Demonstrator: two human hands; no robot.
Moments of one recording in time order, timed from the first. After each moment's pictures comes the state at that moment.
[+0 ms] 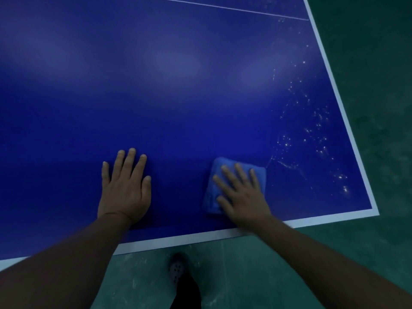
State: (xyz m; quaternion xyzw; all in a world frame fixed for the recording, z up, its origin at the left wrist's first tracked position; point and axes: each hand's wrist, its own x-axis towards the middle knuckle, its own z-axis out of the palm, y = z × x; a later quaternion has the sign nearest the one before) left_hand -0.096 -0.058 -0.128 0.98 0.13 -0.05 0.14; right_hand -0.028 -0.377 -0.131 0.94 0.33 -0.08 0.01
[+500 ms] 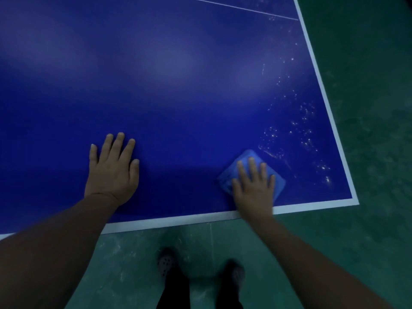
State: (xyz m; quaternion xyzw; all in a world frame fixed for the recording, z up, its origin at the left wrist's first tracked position) left_hand -0.097 -0.059 -0.127 0.98 0.12 -0.02 0.12; right_hand -0.044 -0.416 -0.128 0.99 0.07 -0.08 -0.01
